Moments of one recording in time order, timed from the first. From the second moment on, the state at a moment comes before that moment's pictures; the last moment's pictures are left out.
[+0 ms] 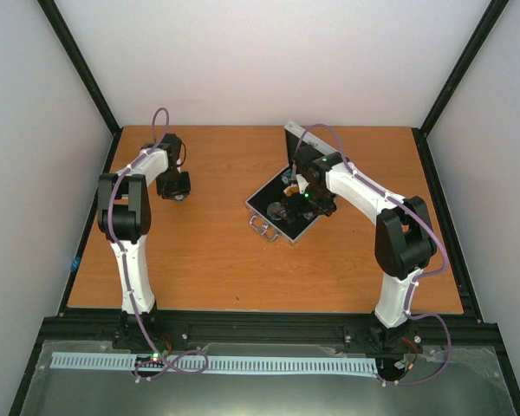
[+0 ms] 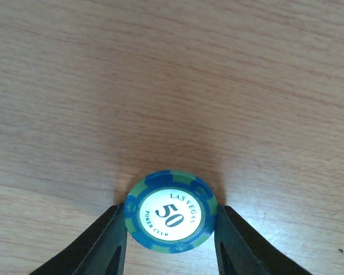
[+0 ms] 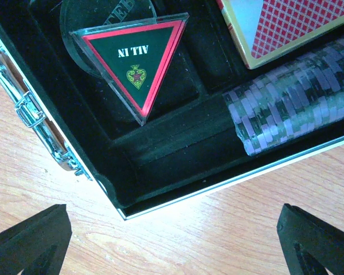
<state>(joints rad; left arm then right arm) -0.04 2.17 1.66 -0.91 -0.03 -0.29 0.49 1.87 1.51 -1.06 -0.13 0.18</state>
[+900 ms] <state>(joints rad) -0.05 2.01 1.66 -0.97 0.14 -0.28 0.49 1.87 1.52 -1.06 -0.13 0.18</state>
